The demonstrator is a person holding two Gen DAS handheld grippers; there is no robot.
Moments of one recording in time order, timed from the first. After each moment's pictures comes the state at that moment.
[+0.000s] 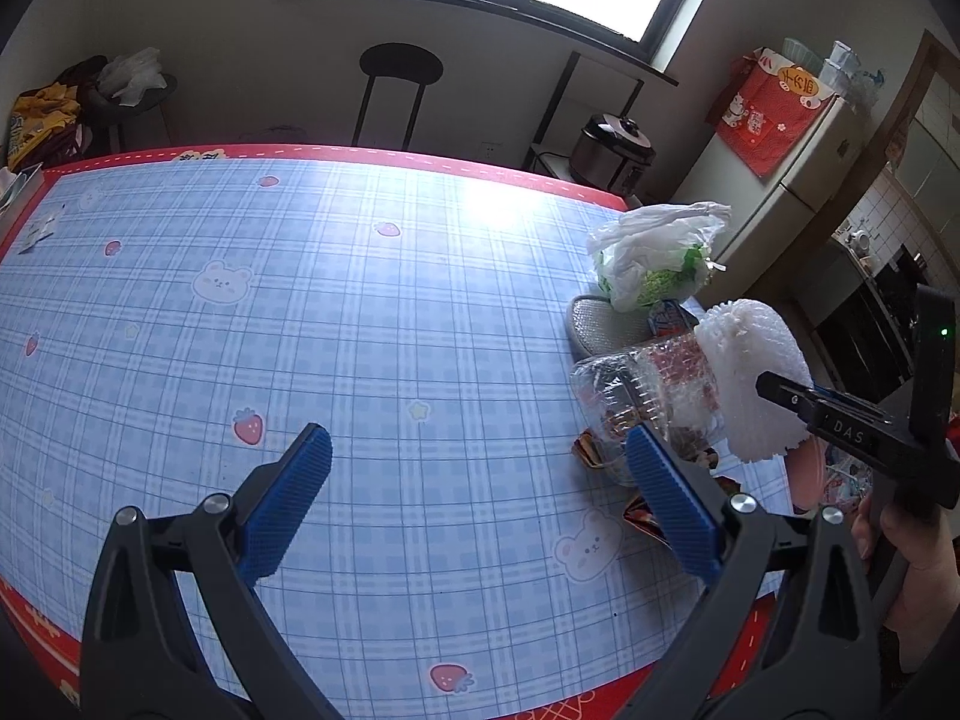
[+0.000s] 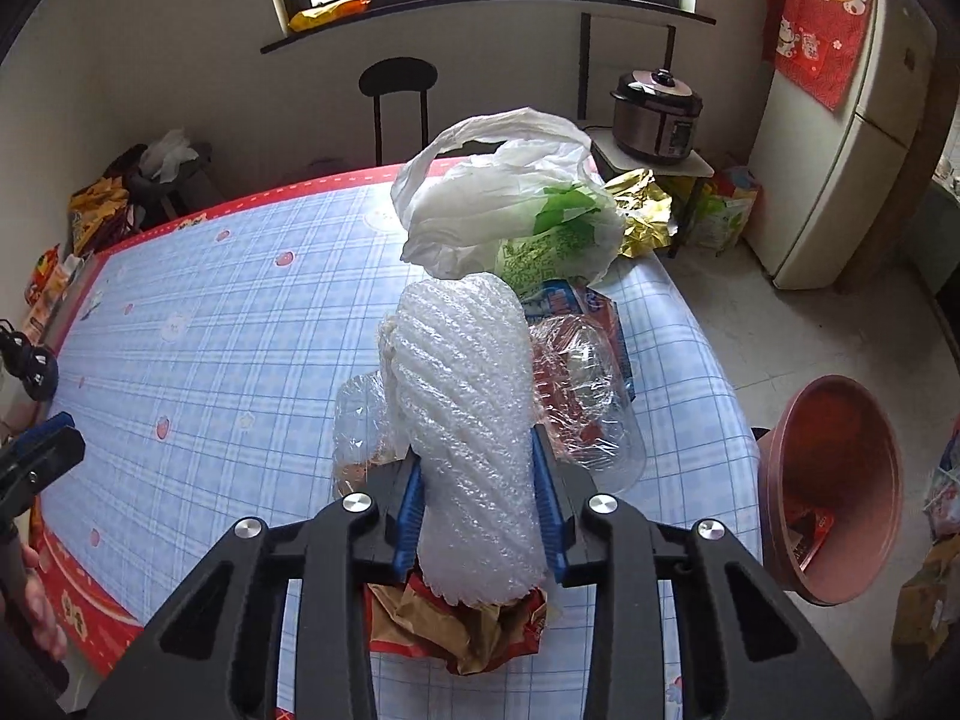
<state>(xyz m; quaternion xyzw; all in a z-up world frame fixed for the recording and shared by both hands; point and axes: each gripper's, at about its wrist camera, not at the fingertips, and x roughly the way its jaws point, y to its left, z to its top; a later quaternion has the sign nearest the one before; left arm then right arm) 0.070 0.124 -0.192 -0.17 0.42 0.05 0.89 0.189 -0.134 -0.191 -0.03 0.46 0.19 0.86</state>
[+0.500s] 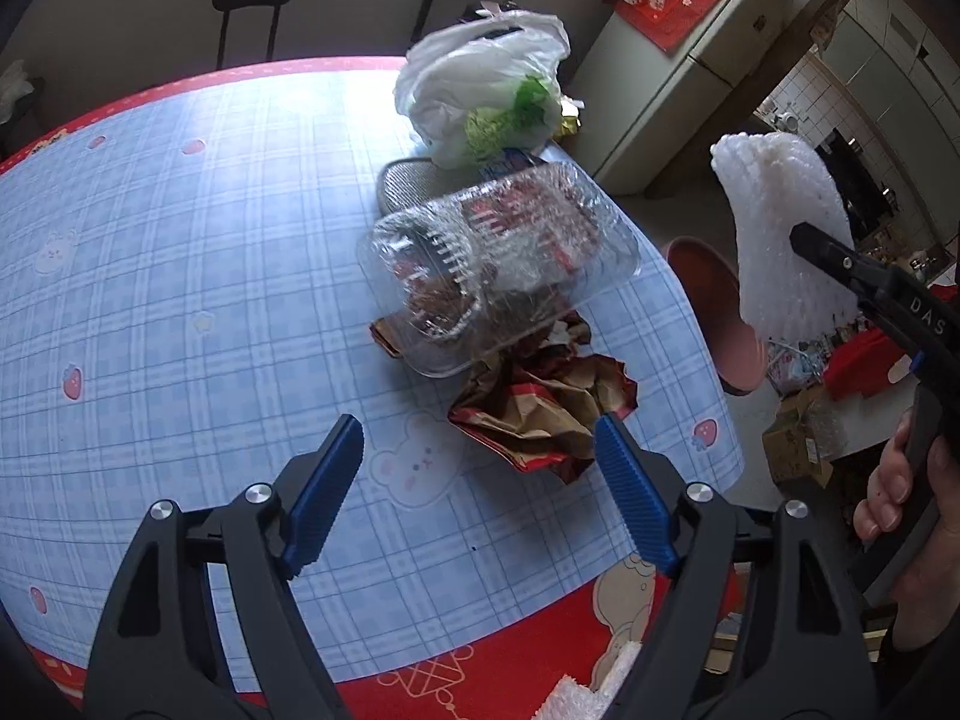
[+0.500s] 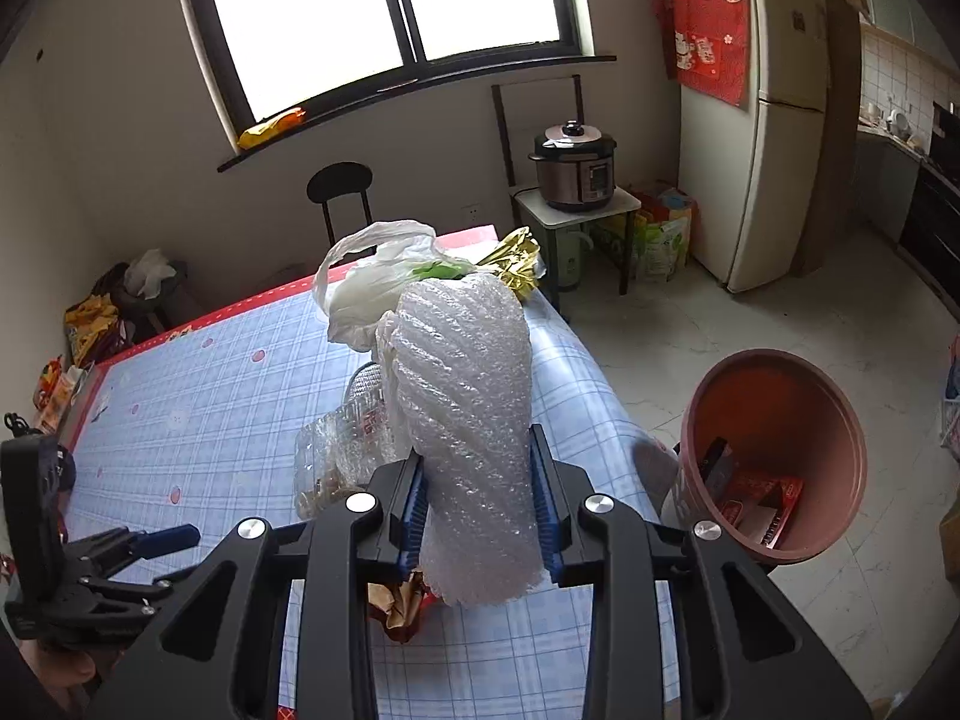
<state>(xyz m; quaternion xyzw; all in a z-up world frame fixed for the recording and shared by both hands) 0.098 0.002 -0.238 -0.14 0.53 -0.08 0.84 0.149 -0.244 -0.159 0.05 0.40 0.13 0.91</state>
